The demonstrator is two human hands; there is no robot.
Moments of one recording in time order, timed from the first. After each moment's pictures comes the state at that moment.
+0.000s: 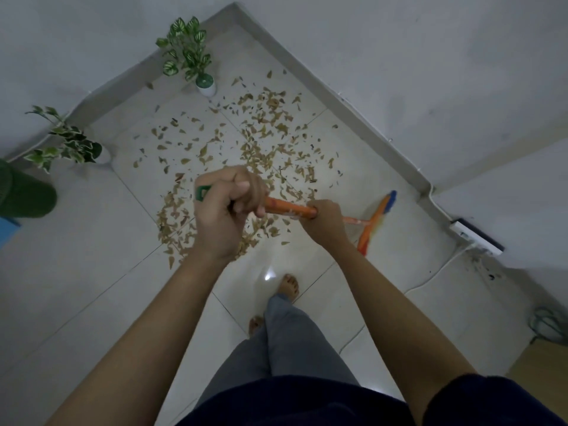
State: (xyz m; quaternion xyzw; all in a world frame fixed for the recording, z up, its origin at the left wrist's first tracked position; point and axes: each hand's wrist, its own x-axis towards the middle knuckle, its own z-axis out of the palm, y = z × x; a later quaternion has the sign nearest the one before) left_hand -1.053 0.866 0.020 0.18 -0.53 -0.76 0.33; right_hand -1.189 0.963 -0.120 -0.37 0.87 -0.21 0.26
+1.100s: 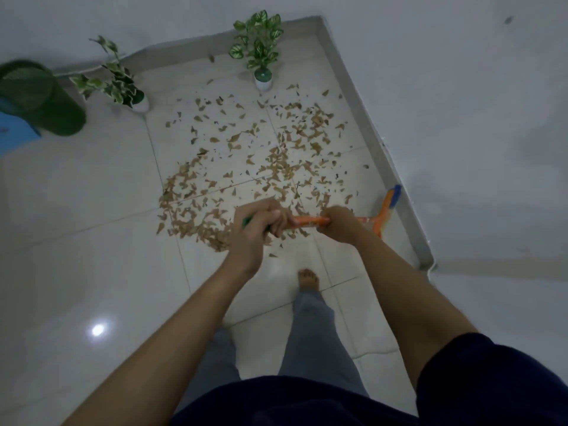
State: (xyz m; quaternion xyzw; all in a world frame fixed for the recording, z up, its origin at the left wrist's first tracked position) left_hand -1.089 0.886 -0.039 0.36 -0.48 -0.70 0.39; right_hand -1.294 0.902 -0.136 -0.57 0.74 0.07 0.36
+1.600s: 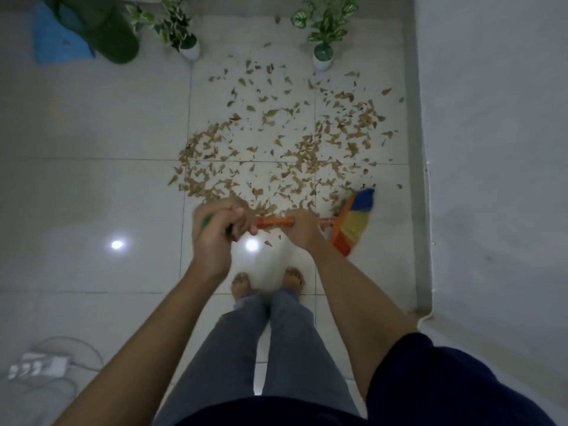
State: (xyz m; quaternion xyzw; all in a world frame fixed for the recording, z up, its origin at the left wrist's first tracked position) left_hand -1.146 0.884 -0.045 0.49 -0.41 -0.58 0.50; right_hand -1.297 0.860 -0.202 -0.57 0.65 0.00 0.50
